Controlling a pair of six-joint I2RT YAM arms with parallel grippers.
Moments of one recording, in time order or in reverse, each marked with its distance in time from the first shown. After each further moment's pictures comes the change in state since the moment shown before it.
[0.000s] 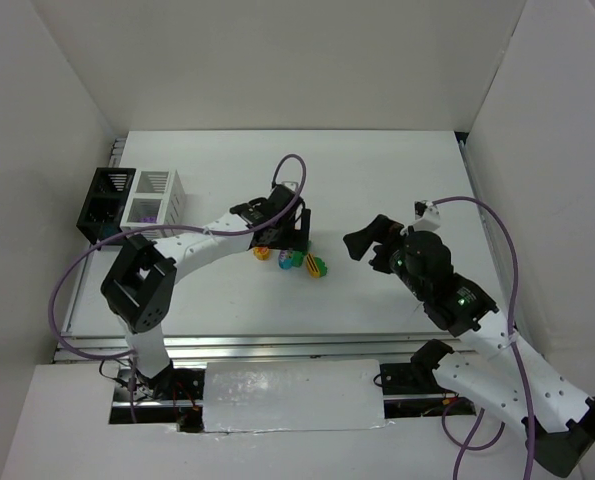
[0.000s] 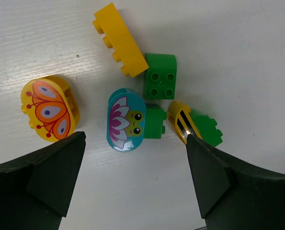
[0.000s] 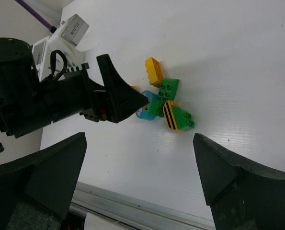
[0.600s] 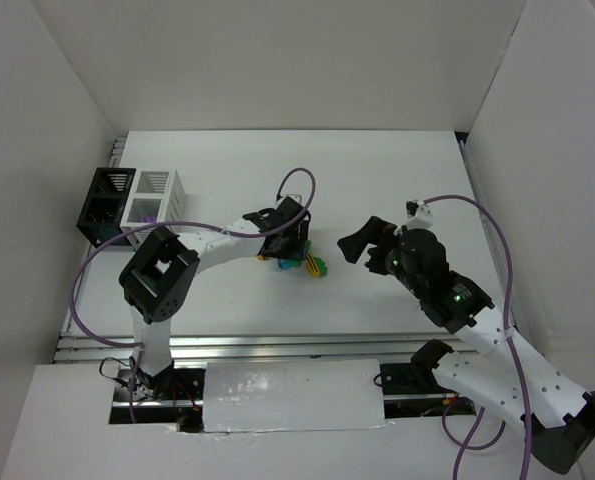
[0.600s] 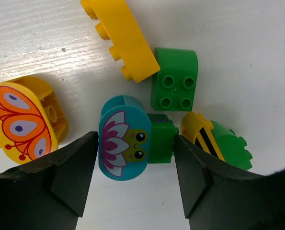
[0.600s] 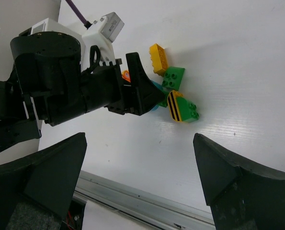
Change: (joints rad) left arm -0.011 0.119 -0.039 0.089 -0.012 -0.023; right arm 0.000 0.032 0.000 0.002 -0.071 -0.011
